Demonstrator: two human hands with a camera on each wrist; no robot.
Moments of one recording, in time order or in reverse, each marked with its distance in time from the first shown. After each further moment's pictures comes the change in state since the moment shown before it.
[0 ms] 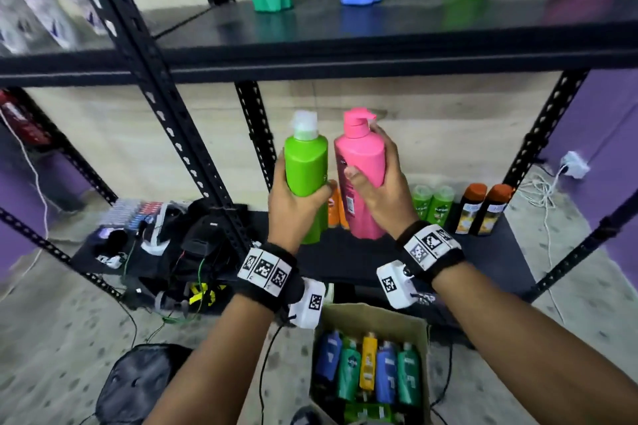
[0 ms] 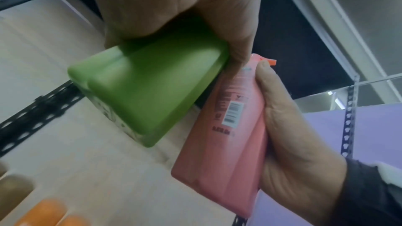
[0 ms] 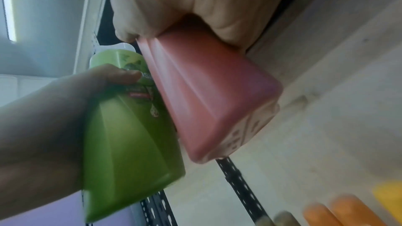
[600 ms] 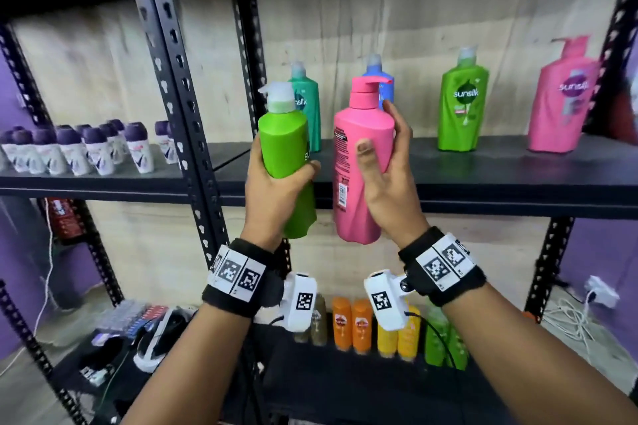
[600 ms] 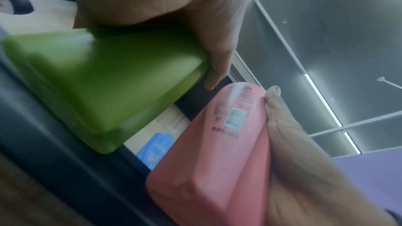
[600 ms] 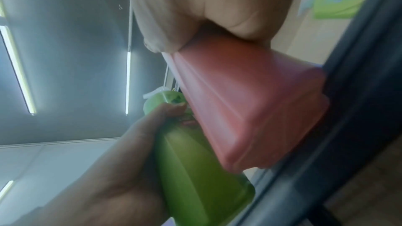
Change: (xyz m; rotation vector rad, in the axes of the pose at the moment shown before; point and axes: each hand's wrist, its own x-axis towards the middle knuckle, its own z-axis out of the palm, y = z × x) left_hand 0.107 0.195 -0.044 -0.156 0.141 0.331; right_hand 0.136 -0.167 0.020 0.173 0.081 -0.420
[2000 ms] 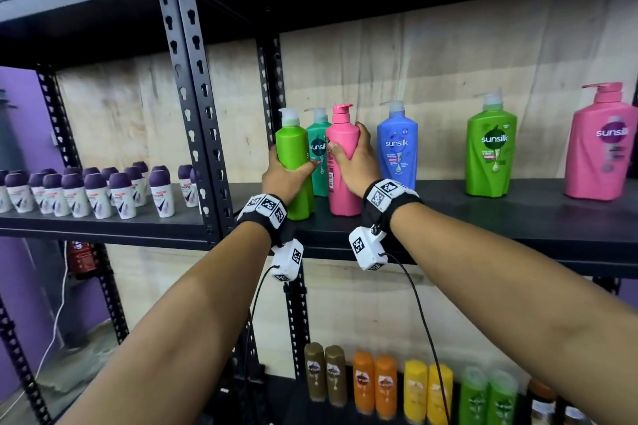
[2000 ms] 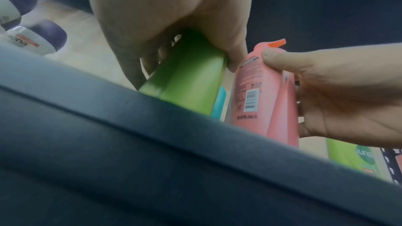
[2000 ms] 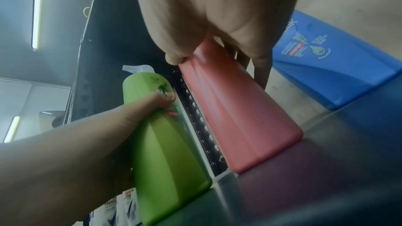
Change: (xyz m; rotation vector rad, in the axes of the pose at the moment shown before) left_hand 0.179 -0.064 -0.001 0.431 -0.025 -0.107; right_hand 0.150 0.088 0.080 -0.499 -0.076 0.288
